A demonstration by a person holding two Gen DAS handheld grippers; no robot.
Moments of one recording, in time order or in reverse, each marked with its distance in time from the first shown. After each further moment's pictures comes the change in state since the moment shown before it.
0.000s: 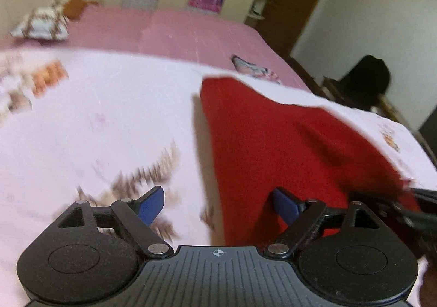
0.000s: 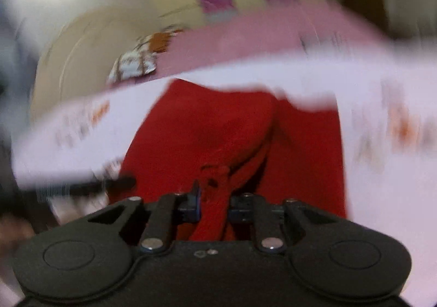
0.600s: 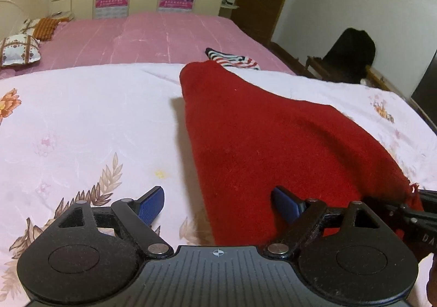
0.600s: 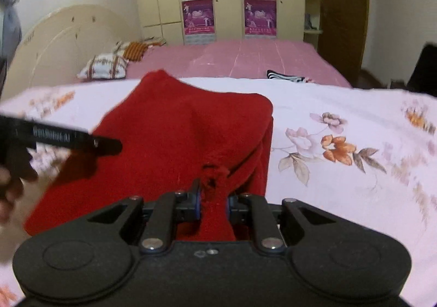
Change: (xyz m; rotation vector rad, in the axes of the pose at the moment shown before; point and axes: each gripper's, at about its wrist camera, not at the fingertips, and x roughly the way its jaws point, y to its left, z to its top) left arm 0.013 -0.055 0.001 0.134 0.045 -0.034; right arm 0.000 -0.070 -0.036 0.126 -0.023 -0.101
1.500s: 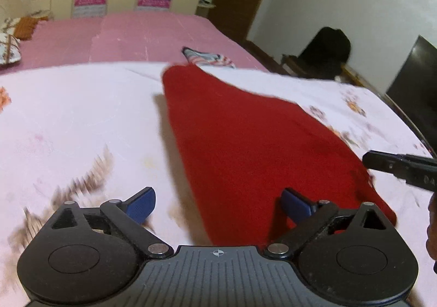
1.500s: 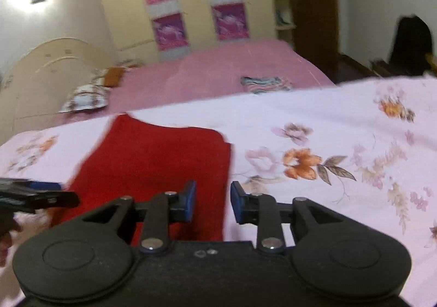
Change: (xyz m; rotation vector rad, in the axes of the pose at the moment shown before) left arm -0.016 0.006 -0.015 0.032 0.006 -0.125; right arm -0.028 -0.016 0.014 0.062 -0.055 -0.021
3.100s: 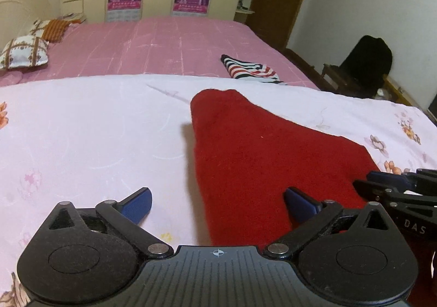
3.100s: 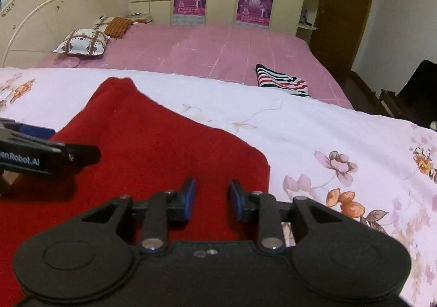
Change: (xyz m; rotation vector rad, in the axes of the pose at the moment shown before) left arm 0.062 0.010 0.048 -0.062 -0.039 0.191; right arm 0.116 0.025 0.020 -0.175 0.115 -0.130
